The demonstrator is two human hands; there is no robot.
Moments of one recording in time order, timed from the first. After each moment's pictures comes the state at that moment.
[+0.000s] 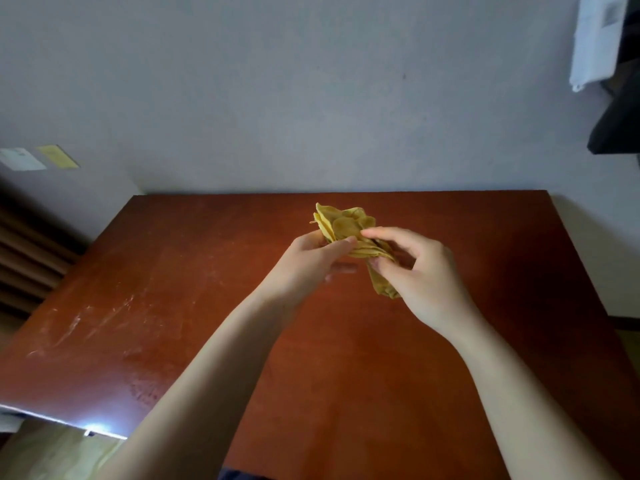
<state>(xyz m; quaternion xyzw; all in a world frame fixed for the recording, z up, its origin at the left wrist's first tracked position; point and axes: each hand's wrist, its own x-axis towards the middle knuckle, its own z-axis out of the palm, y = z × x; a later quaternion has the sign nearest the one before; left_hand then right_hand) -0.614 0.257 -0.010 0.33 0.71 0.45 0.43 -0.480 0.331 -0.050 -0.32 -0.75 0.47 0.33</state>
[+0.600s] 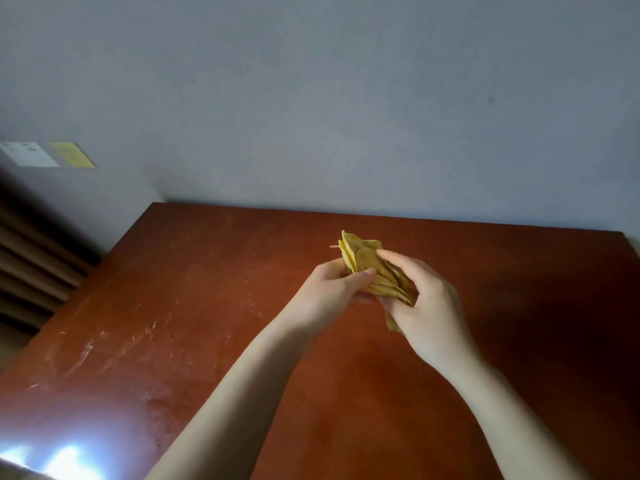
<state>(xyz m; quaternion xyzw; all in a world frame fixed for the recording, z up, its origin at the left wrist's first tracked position) -0.721 0.254 -0.029 0.35 0.67 0.46 0.46 -0.595 0.322 -0.077 -0.34 -0.80 0.36 0.34</state>
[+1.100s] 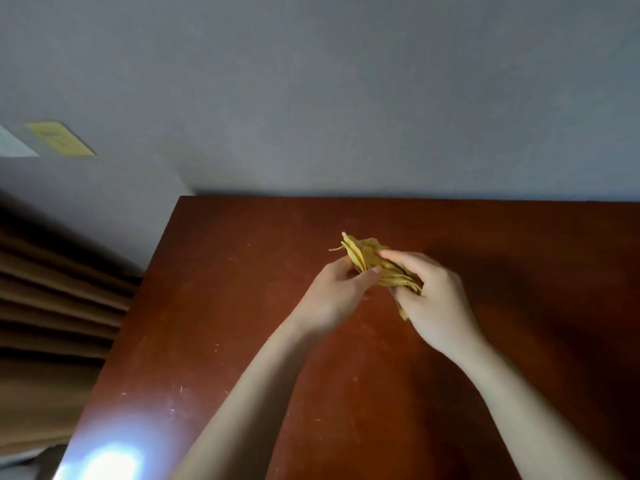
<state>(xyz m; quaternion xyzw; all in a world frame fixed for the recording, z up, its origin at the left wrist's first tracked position) -0.996 0.236 -0.088 0.37 0.70 0.37 0.48 -0.859 0.295 -0.112 -0.41 -0.78 0.40 0.25</state>
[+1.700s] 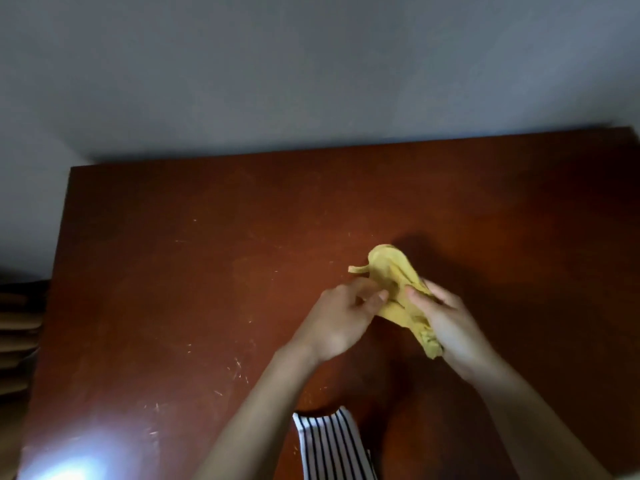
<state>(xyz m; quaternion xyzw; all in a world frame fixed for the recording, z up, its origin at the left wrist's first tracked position) -1.016 0.199 -0.154 0.52 0.61 0.20 0.56 -0.851 0.221 -0.147 -0.64 -0.45 0.58 0.23</state>
